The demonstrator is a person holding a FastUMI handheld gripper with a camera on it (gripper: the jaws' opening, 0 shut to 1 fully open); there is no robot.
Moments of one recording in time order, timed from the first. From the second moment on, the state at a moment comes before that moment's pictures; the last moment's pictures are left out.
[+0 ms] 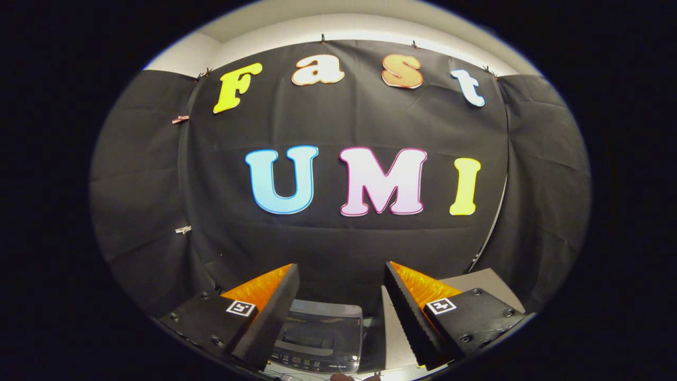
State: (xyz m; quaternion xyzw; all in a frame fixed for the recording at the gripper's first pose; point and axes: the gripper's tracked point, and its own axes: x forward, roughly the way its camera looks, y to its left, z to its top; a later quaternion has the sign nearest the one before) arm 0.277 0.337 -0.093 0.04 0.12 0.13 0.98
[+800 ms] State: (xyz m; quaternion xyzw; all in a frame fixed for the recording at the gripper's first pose) arm 0.193 0.184 -0.025 0.03 0.05 0.07 1.00
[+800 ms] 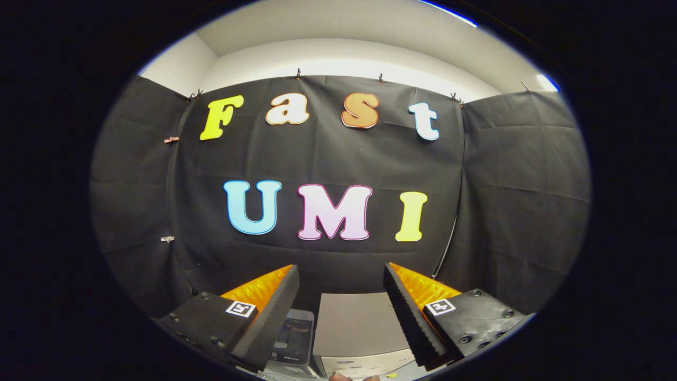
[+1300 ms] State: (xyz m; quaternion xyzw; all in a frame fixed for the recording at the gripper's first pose) arm 0.164 0.135 -0.021 0.03 0.03 0.10 0.99
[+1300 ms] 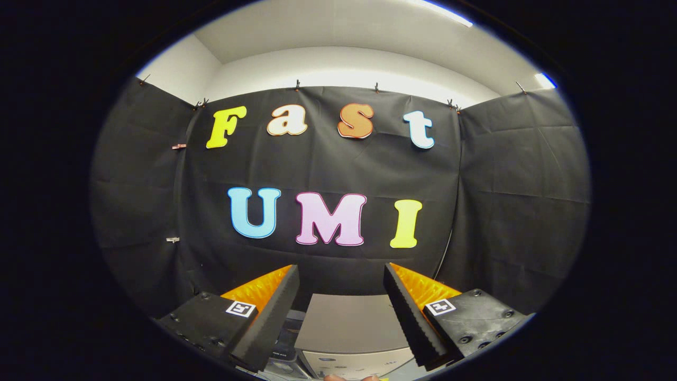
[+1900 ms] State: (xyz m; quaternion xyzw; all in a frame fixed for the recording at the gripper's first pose) arm 0.141 0.118 -0.029 0.02 0.01 0.10 0.99
